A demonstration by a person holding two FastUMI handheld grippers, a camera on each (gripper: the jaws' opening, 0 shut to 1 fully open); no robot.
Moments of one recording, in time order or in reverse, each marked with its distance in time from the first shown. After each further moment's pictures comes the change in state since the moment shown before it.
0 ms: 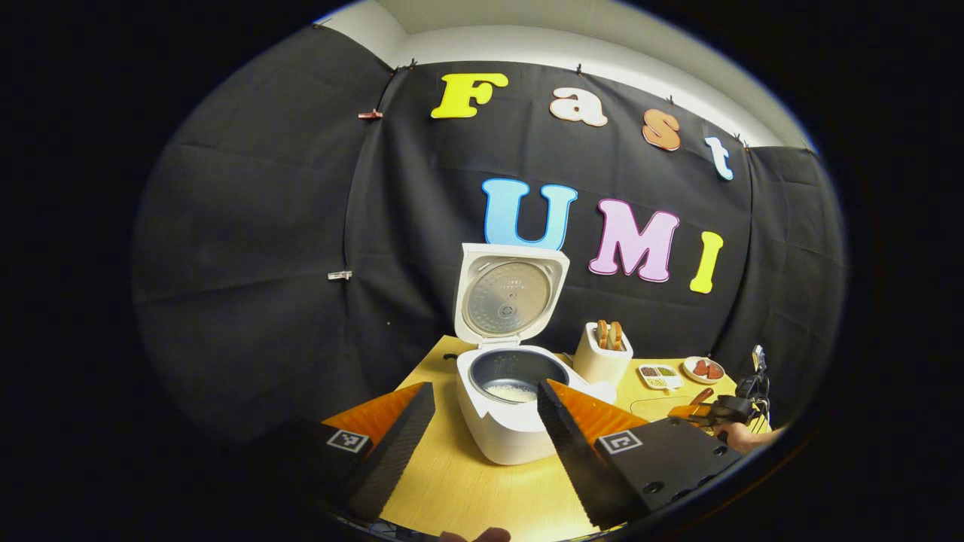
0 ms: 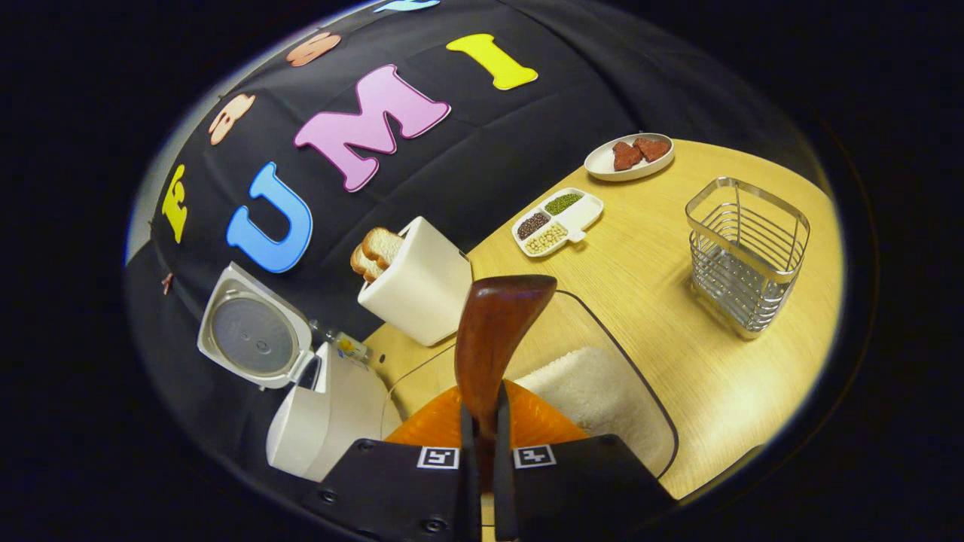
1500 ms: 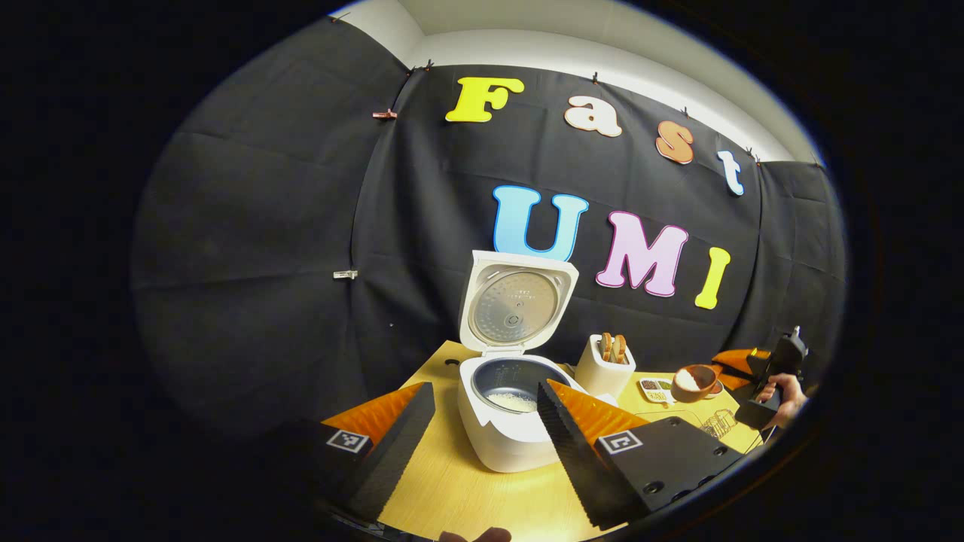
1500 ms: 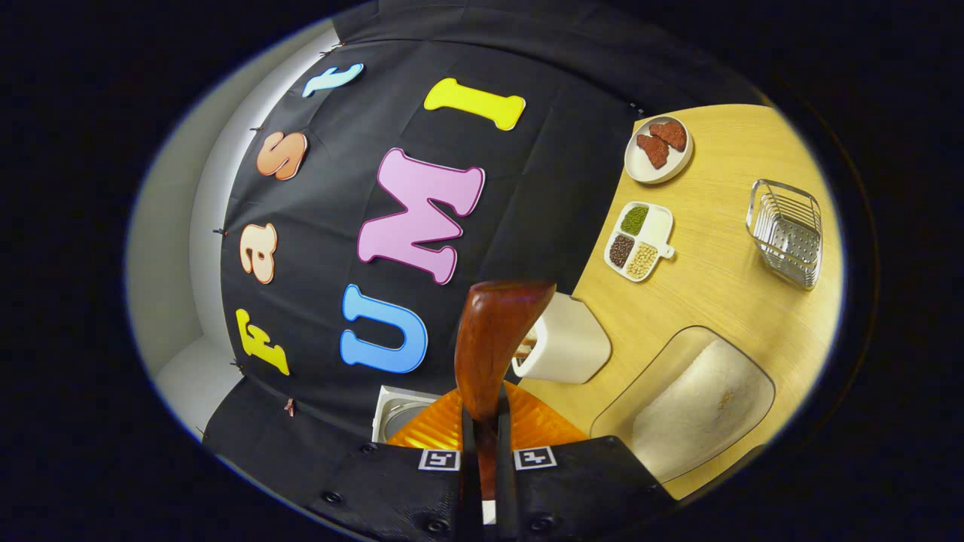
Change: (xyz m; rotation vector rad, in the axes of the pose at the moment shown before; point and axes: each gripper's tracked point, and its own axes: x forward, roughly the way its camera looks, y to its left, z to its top) left arm 0.007 0.008 0.004 -0.057 -0.021 0.018; right arm -0.059 0.149 0.114 0.412 -0.105 0.309
